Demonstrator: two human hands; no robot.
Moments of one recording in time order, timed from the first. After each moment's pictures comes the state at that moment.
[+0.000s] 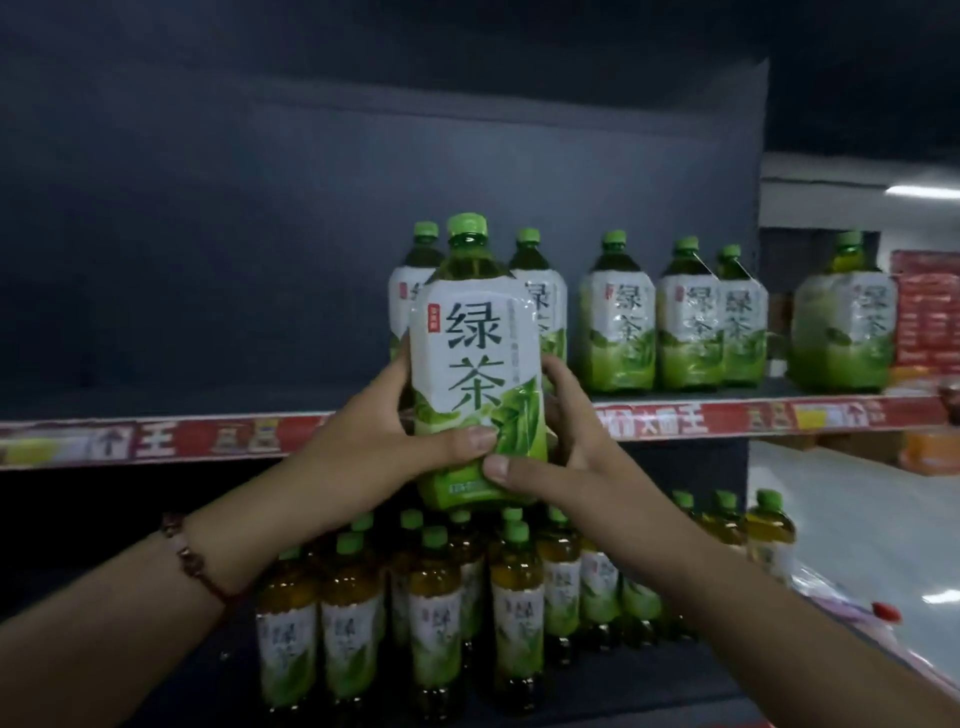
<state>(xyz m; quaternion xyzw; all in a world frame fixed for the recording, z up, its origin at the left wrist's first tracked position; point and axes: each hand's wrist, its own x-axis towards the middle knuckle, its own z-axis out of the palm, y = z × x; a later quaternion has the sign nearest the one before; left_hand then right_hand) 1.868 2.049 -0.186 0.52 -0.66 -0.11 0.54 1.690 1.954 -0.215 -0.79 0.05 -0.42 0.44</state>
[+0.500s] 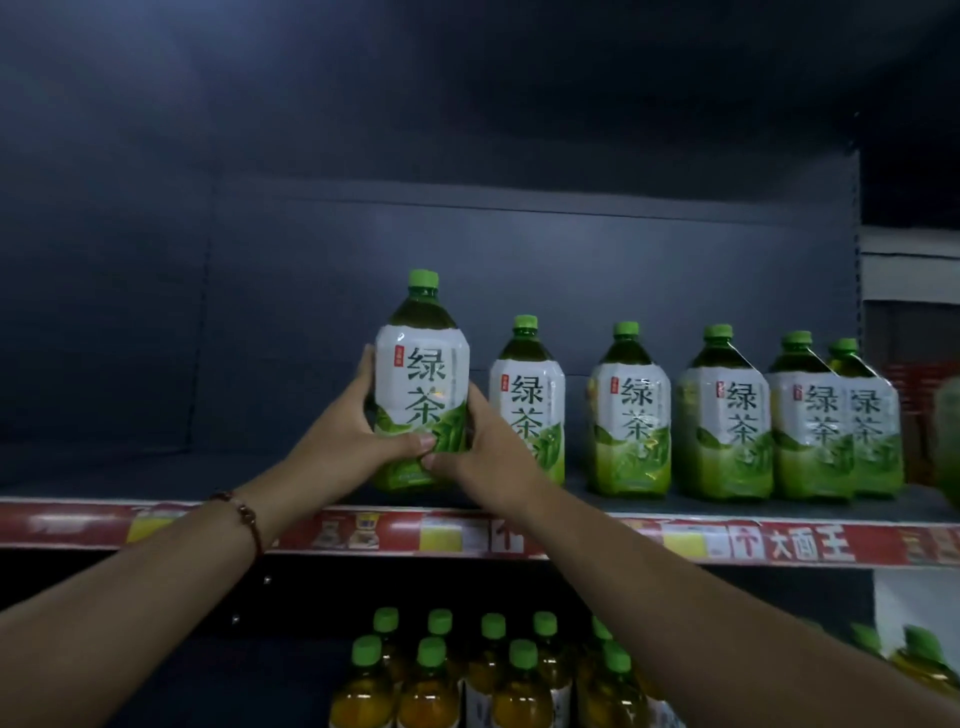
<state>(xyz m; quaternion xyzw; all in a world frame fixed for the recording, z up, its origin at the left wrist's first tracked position) 2.028 2.029 -0.133 0.59 -0.58 0.02 0.57 1.882 1.930 -0.141 -0.84 0.09 -0.43 0.31</state>
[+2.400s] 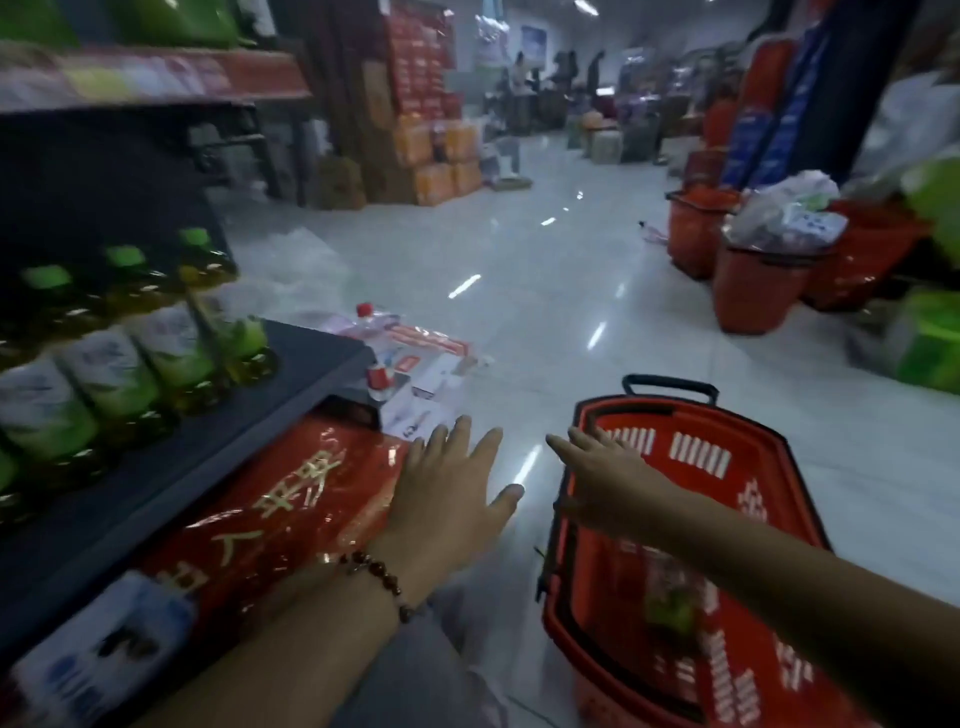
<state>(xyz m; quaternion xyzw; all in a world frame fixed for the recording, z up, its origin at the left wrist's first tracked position) 1.444 1.893 -0.484 0.41 -0.91 -0.02 0.05 1.257 1.948 -0.507 -0.63 0.77 0.01 0.10</state>
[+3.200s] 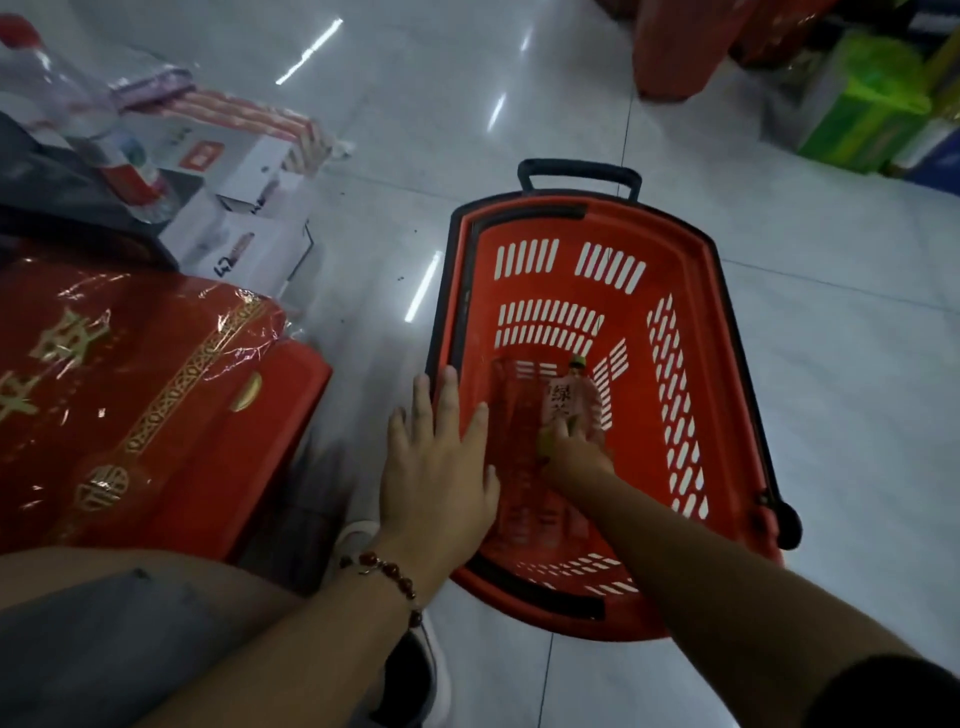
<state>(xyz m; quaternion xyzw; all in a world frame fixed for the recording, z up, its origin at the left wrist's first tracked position) 1.329 1.919 -0.664 0.34 -0.94 -0.05 -0.05 1.153 1.982 -0.783 -0.31 0.89 0.06 0.33</state>
